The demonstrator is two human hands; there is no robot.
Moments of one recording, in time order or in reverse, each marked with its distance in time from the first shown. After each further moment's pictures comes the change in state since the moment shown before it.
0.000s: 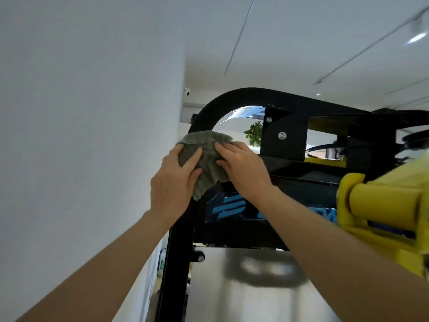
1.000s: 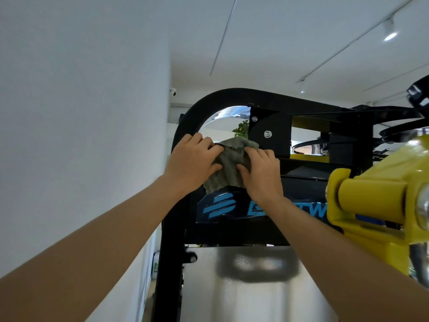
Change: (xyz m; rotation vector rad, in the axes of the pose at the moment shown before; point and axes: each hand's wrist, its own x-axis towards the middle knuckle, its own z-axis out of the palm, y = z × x) left_hand 0.067 0.038 0.009 0.255 -0.123 0.511; right_hand -0.043 0.034 -0.017 0.062 0.044 0.426
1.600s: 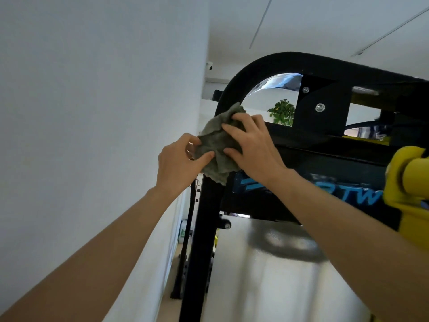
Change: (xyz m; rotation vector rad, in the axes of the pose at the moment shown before) left_hand -0.114 -0.018 -0.023 -0.610 0.047 -0.848; right_hand -0.002 -0.078 0.031 0.091 -0.096 -0.474
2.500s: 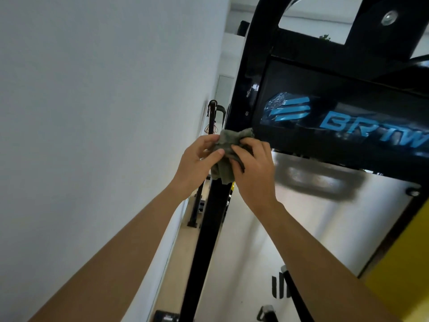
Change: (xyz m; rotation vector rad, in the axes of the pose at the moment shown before) left_hand -0.142 -0.053 0.004 -0.514 -0.298 -0.380; right_hand -0.160 -0.092 0.088 0.211 0.180 0.237
